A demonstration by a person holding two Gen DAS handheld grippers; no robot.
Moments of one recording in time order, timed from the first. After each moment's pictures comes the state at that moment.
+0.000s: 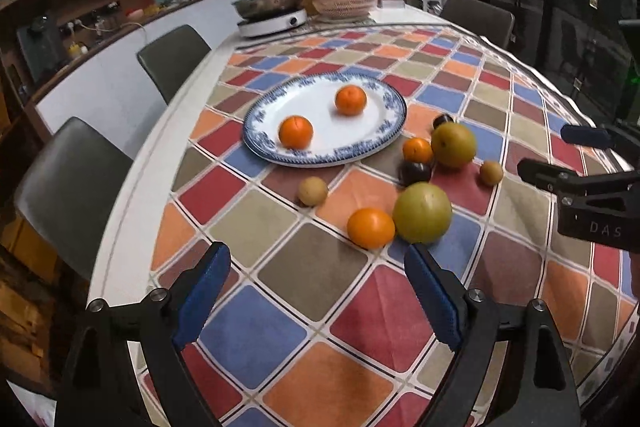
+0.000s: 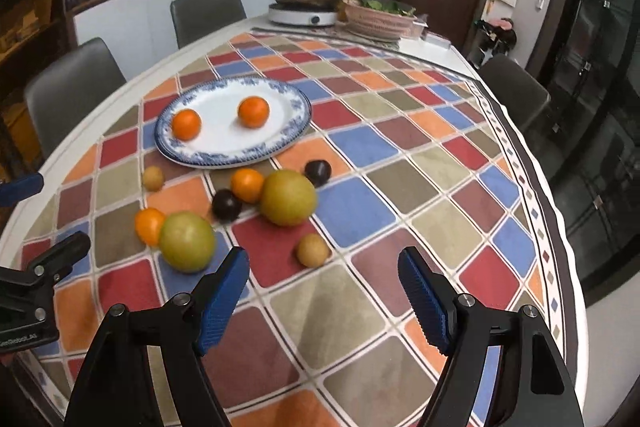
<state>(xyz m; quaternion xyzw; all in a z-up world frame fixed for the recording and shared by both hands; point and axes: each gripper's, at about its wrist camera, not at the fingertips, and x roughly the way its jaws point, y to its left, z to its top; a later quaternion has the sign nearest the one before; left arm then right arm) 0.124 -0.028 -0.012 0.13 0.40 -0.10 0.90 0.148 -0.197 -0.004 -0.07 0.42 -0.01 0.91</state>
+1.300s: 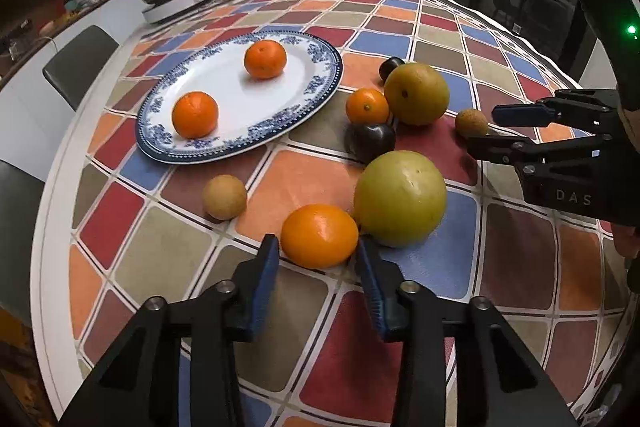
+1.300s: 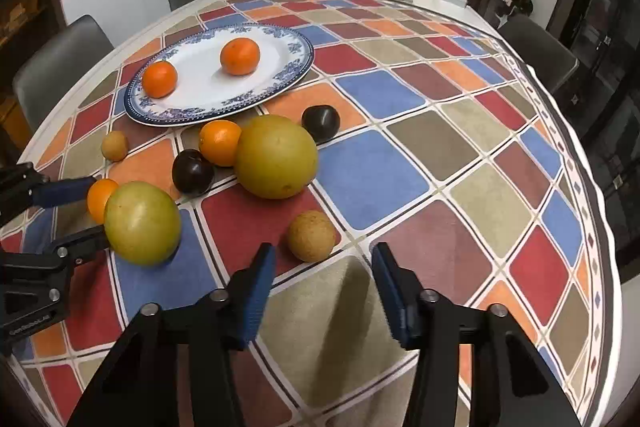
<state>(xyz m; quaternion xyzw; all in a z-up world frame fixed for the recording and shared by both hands) 0.176 -0.055 -0.065 0.16 0.45 -0.24 0.85 0.187 -0.206 -0.062 -0.04 0.47 0.02 0.88</state>
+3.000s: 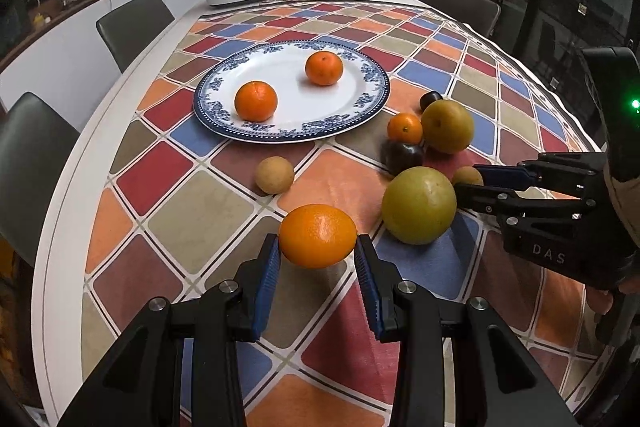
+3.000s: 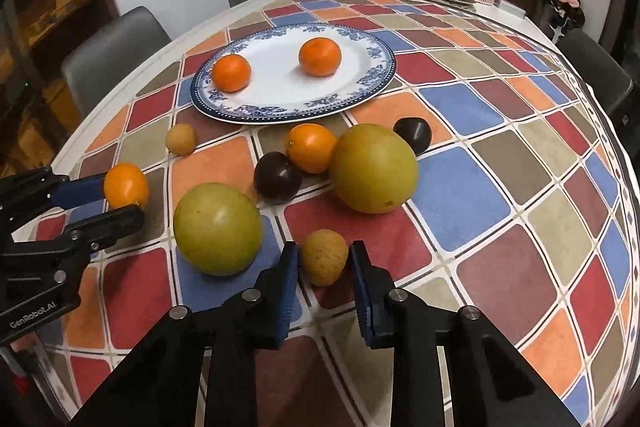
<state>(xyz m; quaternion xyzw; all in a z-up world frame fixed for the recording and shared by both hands) 0.157 -0.029 -0.045 0.08 0.44 -0.16 0.88 0.191 -0.177 -0.064 -0.04 0.47 0.12 0.87</state>
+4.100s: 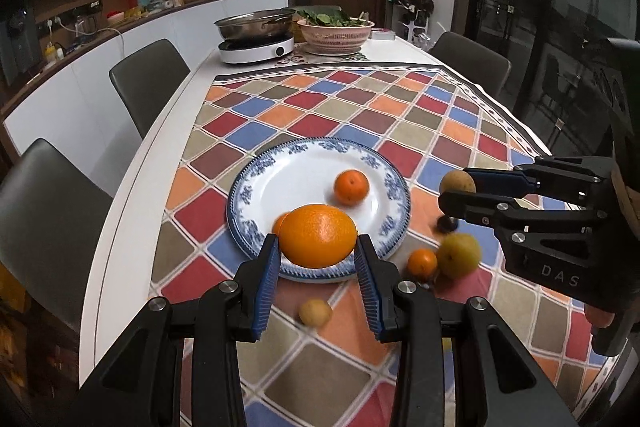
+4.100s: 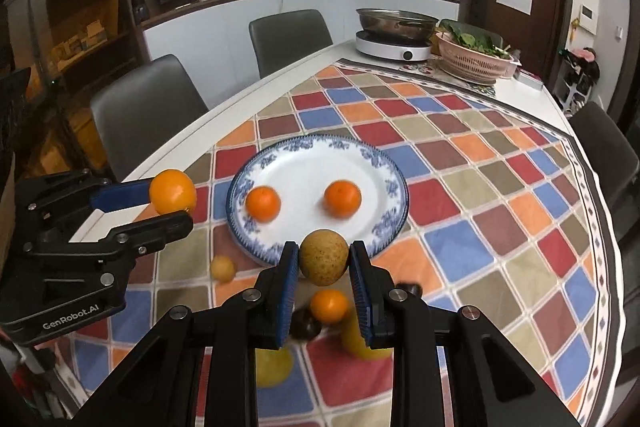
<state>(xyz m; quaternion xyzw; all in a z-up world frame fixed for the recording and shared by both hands) 0.226 -0.024 0.038 0.07 0.38 -0.15 0.91 0.245 -0.162 0.033 -0.05 0.39 0.17 0.91</state>
